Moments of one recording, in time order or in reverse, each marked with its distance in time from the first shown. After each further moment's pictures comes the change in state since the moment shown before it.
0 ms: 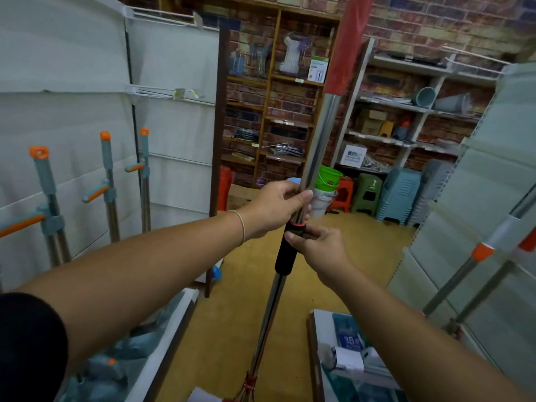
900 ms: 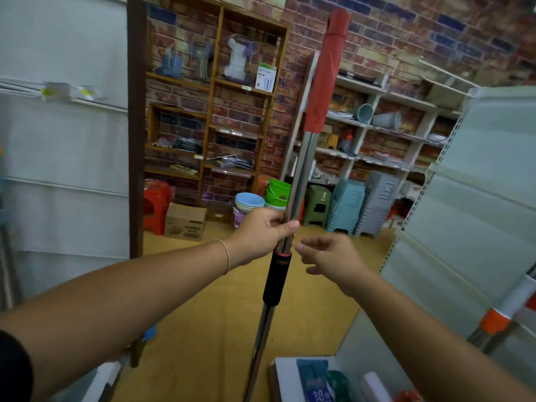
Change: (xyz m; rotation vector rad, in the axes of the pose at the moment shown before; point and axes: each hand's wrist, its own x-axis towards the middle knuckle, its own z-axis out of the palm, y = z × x) left_hand 0.283 -0.104 -0.001 -0.002 -0.106 0.082; right_hand 0.252 0.031 -0.079 -0.254 0.112 0.180
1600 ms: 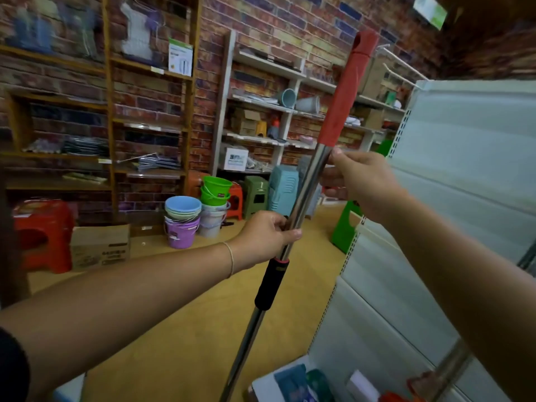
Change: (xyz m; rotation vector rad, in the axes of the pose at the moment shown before) left_hand 0.201 -0.057 -0.016 0.050 -0.306 0.048; right_hand 0.168 -0.120 -0.048 0.028 0.466 -0.107
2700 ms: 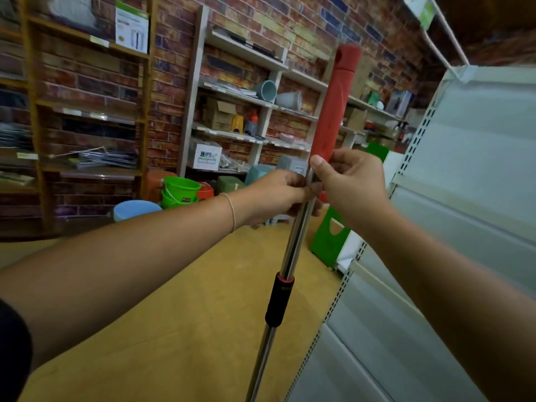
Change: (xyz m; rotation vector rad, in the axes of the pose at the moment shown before) left_hand 0.306 -0.003 0.029 -0.339 -0.365 0.078; right_hand 0.230 0.097 0.004 -0.199 0.220 -0.184
